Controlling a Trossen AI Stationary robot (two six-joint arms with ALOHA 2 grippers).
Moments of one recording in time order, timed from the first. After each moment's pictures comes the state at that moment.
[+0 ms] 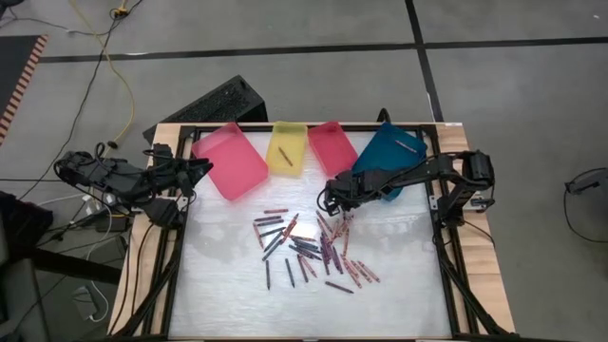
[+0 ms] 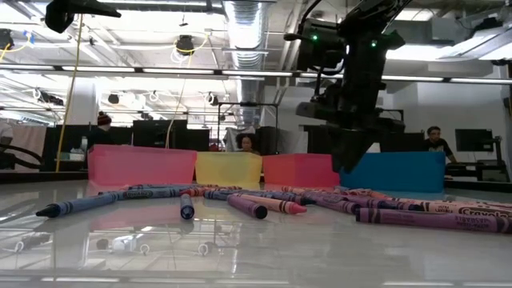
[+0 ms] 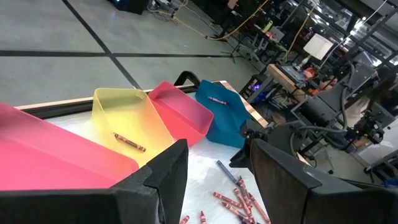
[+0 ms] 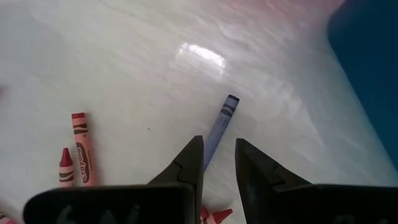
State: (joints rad) left arm -0.40 0.46 0.84 -0.62 -0.93 -0.80; right arm -0.05 1.64 1.06 -0.69 0.23 1.06
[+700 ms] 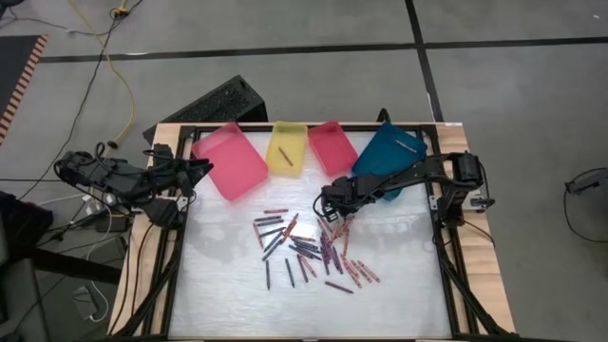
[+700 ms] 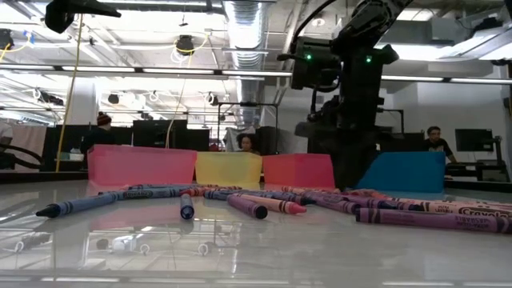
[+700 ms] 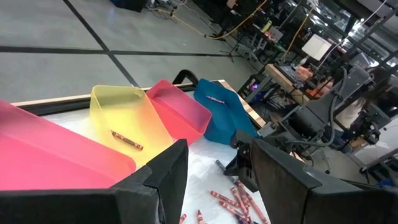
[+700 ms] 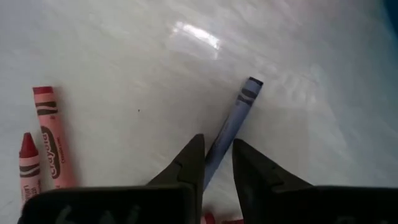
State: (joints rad) left arm -0.40 0.47 0.84 -0.62 -0.92 -0.81; right arm -0.04 1.74 1.06 -0.68 0.17 1.05
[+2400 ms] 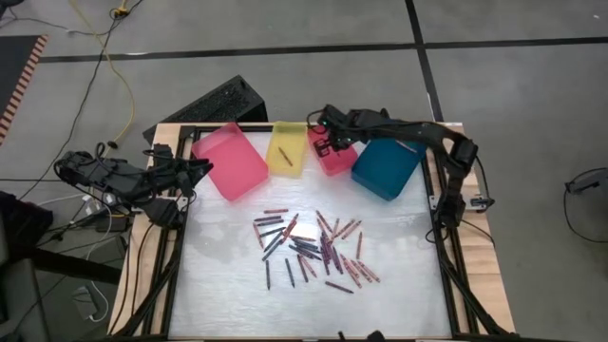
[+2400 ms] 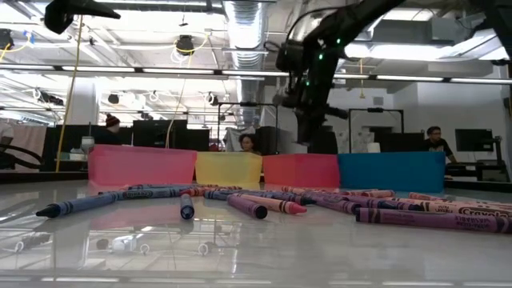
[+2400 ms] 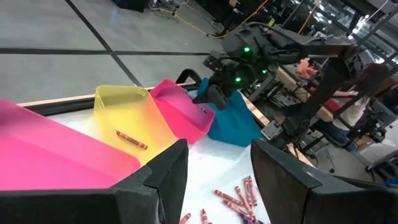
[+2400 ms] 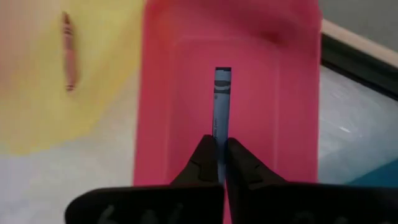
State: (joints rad) left arm -0.40 0.47 0.84 -0.64 -0.93 -0.81; right arm -0.50 1.82 1.48 -0.76 0.16 0.57
